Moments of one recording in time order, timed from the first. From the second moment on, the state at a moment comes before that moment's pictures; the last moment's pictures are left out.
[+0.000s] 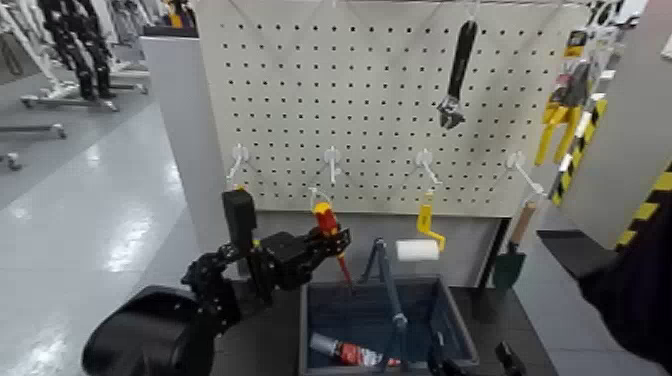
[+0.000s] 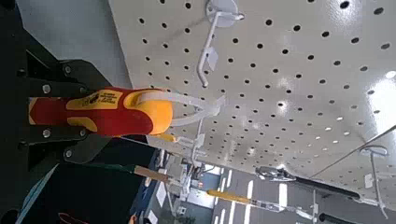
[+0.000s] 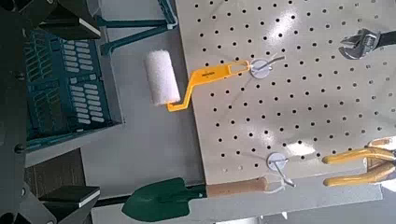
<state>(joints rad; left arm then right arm) -0.27 0.20 -0.29 -1.53 0.50 0.29 -0.63 0.32 -0.04 0.14 -1.57 -0.17 -0.40 -0.13</state>
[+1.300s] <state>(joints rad) -0.25 0.20 -0.43 -1.31 0.88 0.31 -0.48 0.32 -0.04 0.15 -1.56 -0.18 -0.40 -0.13</state>
